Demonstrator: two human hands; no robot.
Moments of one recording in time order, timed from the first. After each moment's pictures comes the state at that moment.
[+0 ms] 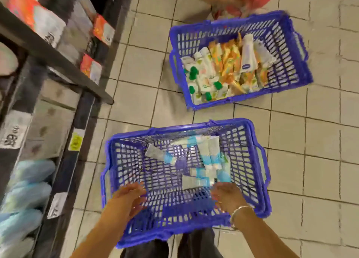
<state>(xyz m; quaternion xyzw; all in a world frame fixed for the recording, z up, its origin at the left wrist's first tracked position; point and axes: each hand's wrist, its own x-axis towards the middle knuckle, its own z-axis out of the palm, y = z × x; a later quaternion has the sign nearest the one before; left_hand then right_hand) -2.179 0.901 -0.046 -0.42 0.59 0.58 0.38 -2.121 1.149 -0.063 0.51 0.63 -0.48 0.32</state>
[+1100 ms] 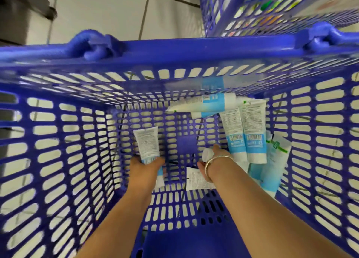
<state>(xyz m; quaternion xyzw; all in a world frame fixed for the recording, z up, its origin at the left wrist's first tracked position) -2.145 0.995 -0.459 -0.51 0.60 0.51 0.35 -2.156 1.153 -0.461 0.72 0.31 -0.60 0.16</state>
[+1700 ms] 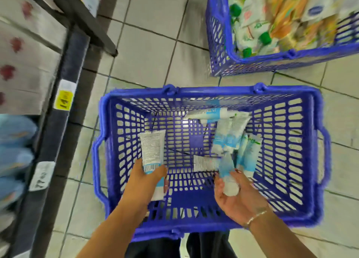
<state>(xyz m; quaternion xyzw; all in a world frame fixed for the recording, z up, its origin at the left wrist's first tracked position) -2.127 0.928 -0.321 -0.44 0.61 0.56 0.36 -2.087 1.134 -0.312 0.68 0.08 -0.71 0.17</state>
